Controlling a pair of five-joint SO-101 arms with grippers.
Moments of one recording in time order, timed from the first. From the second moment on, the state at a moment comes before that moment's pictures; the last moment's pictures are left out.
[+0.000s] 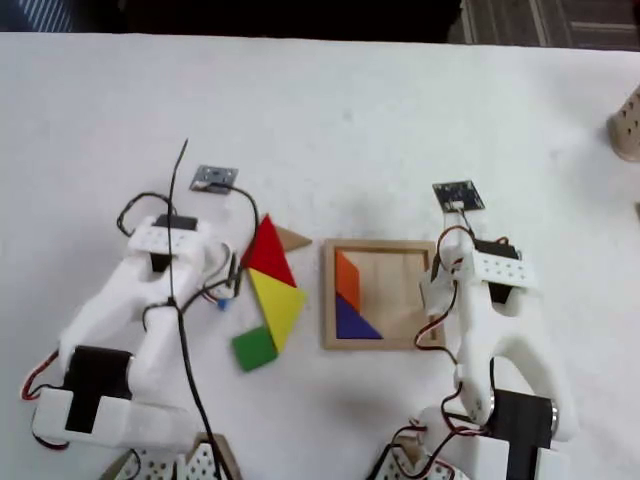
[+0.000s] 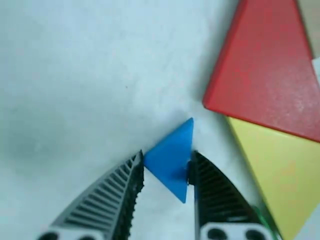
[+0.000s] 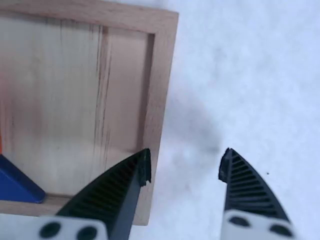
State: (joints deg) left arm 0.1 -1.6 42.2 55.3 5.1; right arm 7.1 -10.6 48.3 53.1 20.3
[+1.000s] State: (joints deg) left arm 30.4 -29.1 46.6 53.8 -4.1; right arm 18.9 -9.6 48.3 52.9 20.2
